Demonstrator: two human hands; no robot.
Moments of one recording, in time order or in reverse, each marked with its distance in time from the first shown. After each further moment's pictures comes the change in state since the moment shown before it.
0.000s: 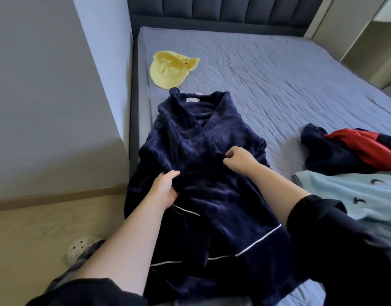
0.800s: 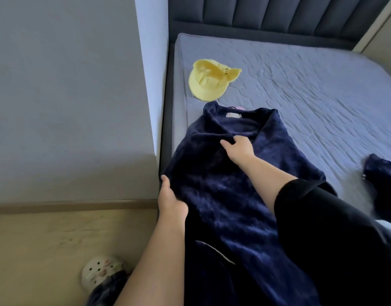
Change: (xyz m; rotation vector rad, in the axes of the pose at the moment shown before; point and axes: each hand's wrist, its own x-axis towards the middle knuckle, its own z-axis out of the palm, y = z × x) left_hand 0.072 0.059 -0.044 -0.518 0.139 0.104; right_hand 0.131 -0.119 0.062 0.310 0.162 -0.071
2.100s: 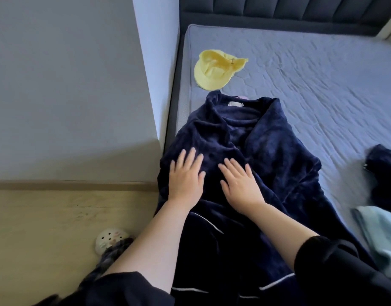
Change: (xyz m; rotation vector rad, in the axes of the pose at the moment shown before) left_hand -0.041 -0.024 -0.008 2.168 -0.095 1.116; right_hand -0.127 0.084 -0.004 -0.683 -0.125 -0.580
